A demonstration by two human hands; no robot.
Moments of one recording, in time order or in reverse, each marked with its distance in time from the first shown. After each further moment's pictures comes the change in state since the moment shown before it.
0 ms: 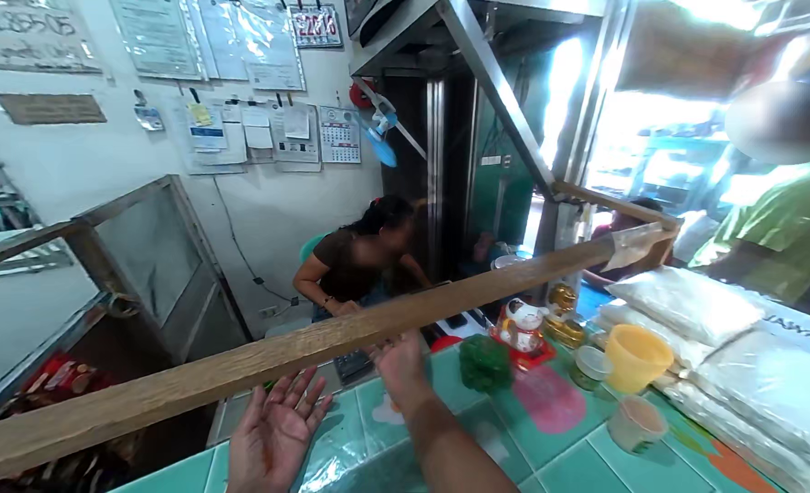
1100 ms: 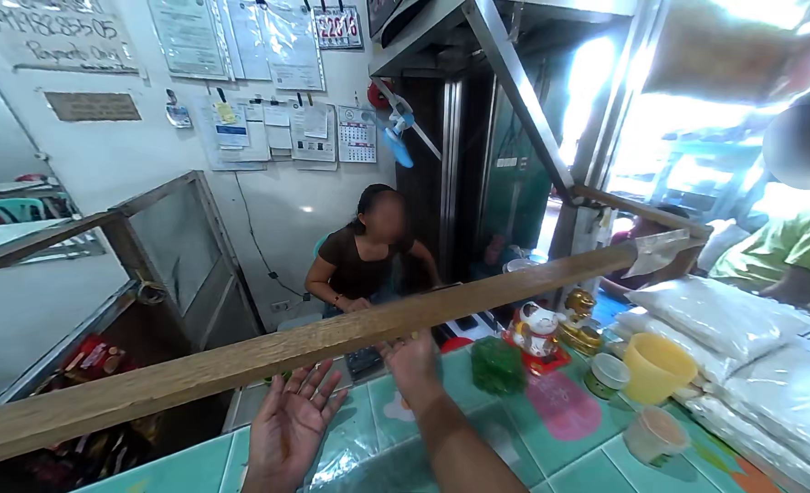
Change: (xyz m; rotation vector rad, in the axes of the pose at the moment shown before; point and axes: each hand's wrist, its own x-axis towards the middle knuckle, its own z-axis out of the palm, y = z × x) left_hand 0.001 -0.001 0.003 -0.034 0.033 -0.004; right_hand 0.000 -0.001 0.003 0.010 0.024 0.010
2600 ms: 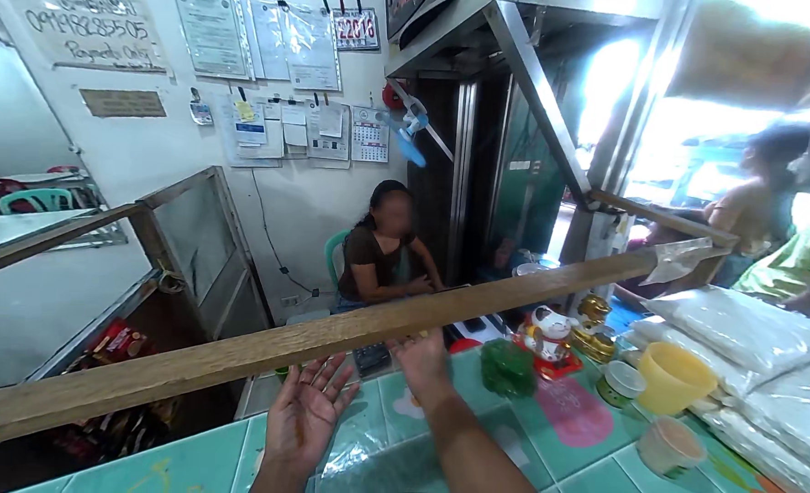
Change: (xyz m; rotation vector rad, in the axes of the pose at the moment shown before) left_hand 0.000 -0.001 0.002 -0.030 0.021 -0.008; right_hand -0.003 -0.003 0.001 -0.002 -0.001 0.008
